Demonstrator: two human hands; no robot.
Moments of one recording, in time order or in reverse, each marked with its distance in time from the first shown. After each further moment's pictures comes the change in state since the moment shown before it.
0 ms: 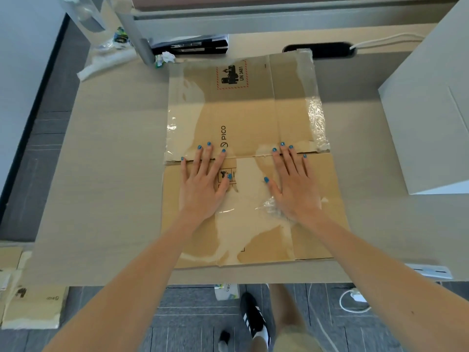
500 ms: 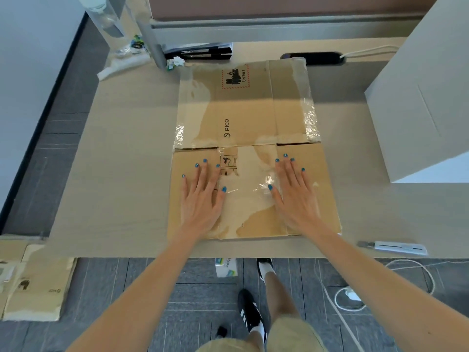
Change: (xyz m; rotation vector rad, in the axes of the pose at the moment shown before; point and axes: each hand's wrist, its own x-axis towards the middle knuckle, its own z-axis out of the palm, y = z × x) left_hand -0.078 0.012 -0.014 -0.120 -0.047 -0.091; right_hand -0.066 -0.010 -0.019 0.142 -0.005 0.002
